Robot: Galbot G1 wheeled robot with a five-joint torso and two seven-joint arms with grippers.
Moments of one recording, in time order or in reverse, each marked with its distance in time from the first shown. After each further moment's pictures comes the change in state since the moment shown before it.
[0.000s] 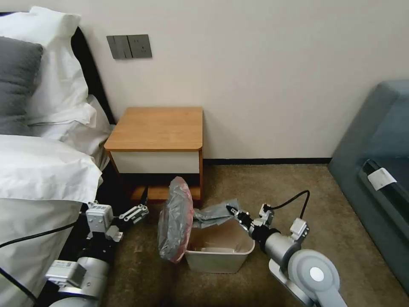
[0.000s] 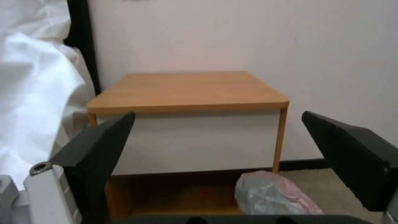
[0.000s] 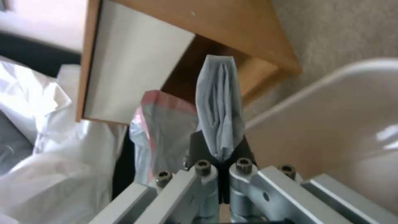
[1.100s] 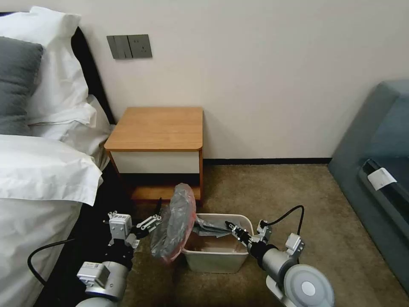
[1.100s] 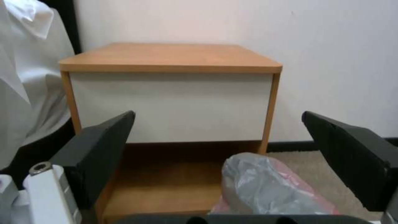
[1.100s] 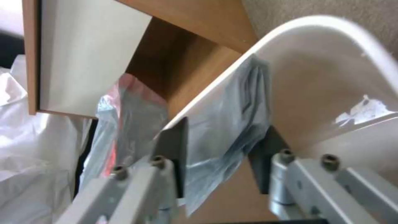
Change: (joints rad) left arm -0.022 -0.026 0.080 0.108 0.040 -0.039 -0.003; right arm -0.055 0.008 -0.011 -0.036 -0.085 0.012 -0.007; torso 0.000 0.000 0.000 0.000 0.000
